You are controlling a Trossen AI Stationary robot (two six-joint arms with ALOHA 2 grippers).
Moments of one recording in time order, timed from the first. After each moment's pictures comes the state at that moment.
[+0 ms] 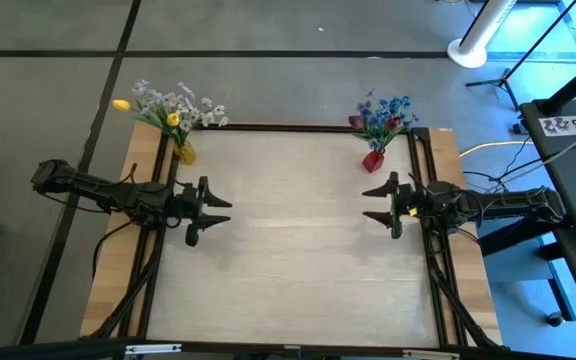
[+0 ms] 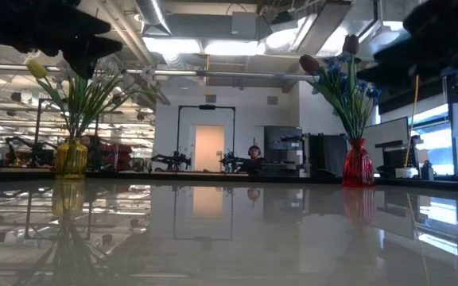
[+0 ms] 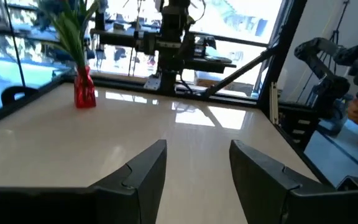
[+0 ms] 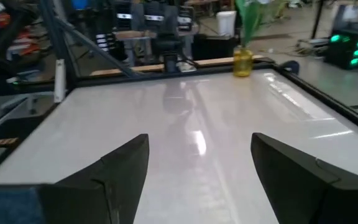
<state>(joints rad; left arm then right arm) -0.20 0.50 0.22 0.19 -0.20 -0.18 0.04 0.35 0.19 0.05 0.06 0.09</state>
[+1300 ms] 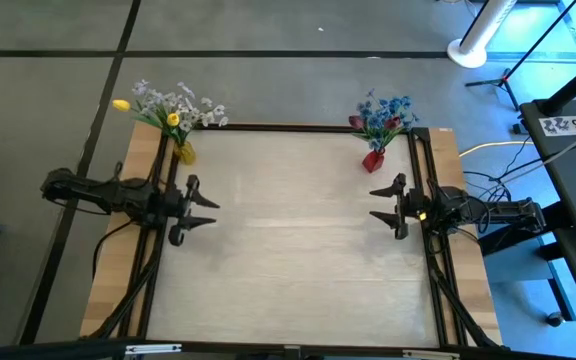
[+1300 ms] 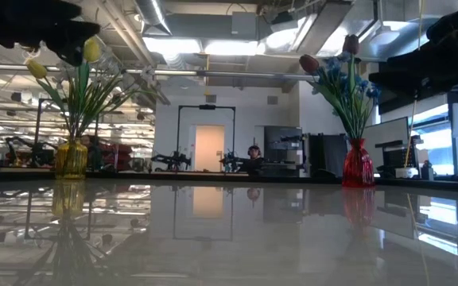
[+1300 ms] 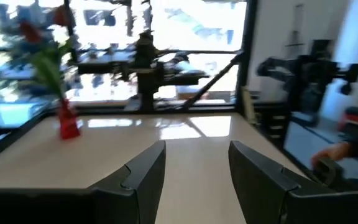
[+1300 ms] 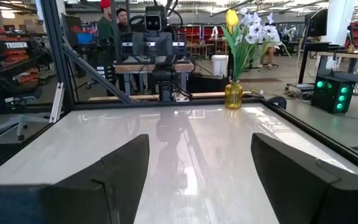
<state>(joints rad) -0.20 0.22 0.20 -0.01 -0.10 -0.04 0.04 0.00 0.01 0.04 0.09 0.00</state>
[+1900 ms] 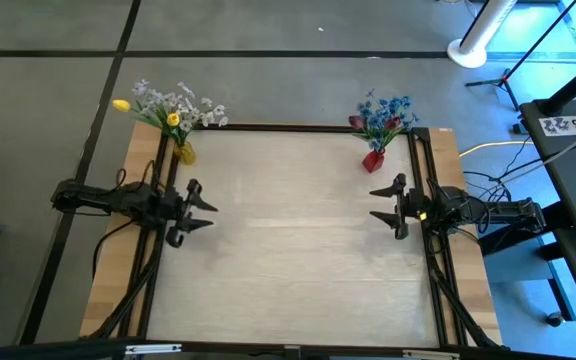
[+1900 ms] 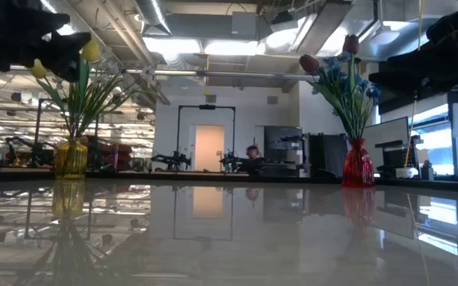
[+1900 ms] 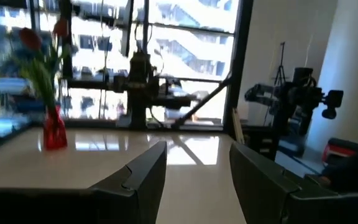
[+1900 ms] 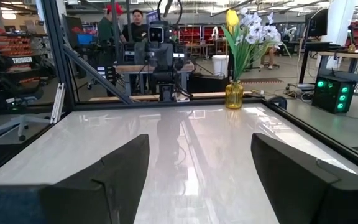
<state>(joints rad) -0.15 0.00 0.01 0.11 -0.01 -0.08 0.04 0.00 0.01 0.04 0.09 0.01</state>
